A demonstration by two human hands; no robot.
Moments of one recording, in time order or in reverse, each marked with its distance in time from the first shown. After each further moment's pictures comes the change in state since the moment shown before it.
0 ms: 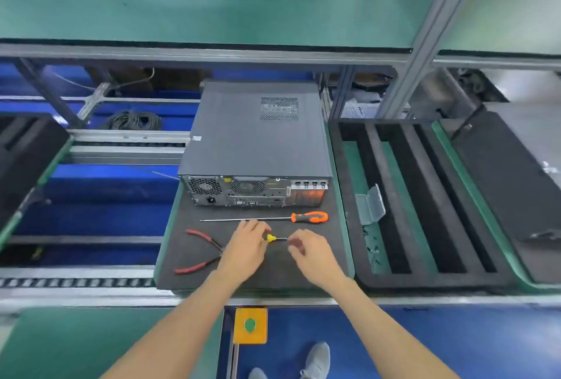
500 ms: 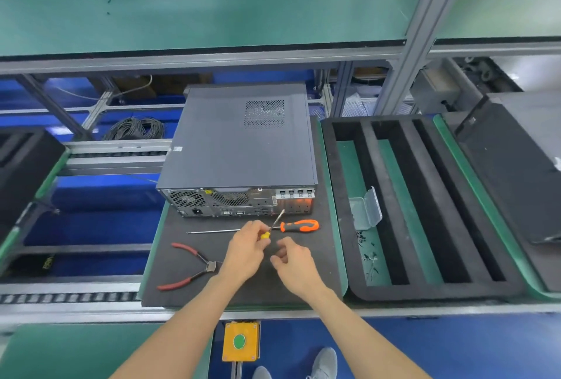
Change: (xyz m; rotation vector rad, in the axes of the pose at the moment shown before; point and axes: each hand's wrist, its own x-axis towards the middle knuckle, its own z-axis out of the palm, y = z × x) left_hand 0.036 0.030 0.015 -0.216 0.028 -0.203; right_hand 0.020 0.013 0.013 0.246 -0.064 0.149
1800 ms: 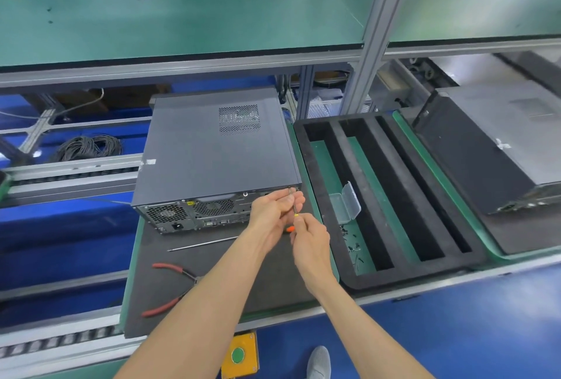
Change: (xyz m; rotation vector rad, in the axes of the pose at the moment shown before) left_hand 0.037 0.112 -0.024 -1.366 -0.256 -0.404; right_hand -0.025 -0.051 -0.038 0.496 0.552 0.118
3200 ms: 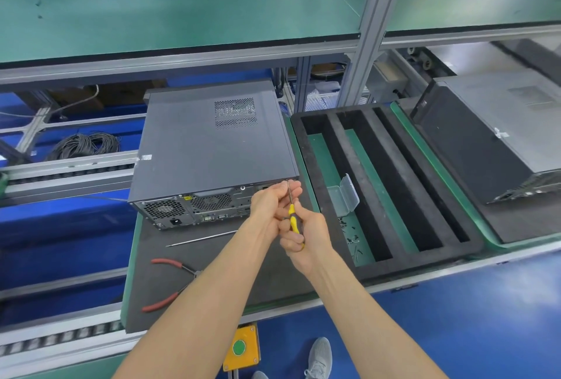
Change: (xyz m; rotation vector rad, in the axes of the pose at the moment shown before) left_hand 0.010 -0.003 0.008 -0.051 0.129 -0.055; right_hand 0.005 -0.020 -0.003 0.944 -0.214 0.598
